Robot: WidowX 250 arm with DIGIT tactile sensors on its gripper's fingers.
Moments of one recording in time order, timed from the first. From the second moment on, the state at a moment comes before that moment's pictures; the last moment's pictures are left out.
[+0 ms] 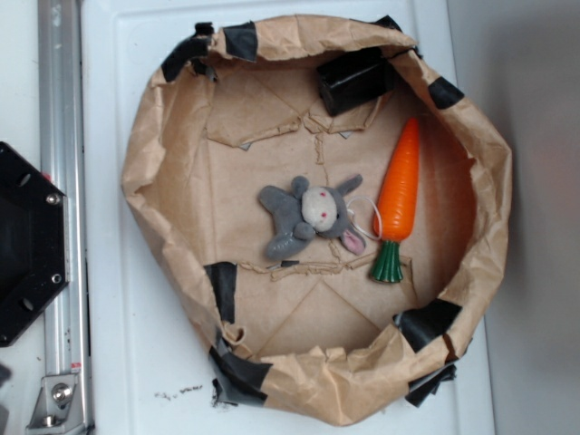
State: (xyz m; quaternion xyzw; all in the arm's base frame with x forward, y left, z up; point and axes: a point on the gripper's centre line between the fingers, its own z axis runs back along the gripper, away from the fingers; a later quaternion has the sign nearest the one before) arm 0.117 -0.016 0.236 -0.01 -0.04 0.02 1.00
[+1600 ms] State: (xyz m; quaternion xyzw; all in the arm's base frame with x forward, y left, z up) arm 0.247 -0.016 0.041 -0.03 -0.04 0.06 1.00
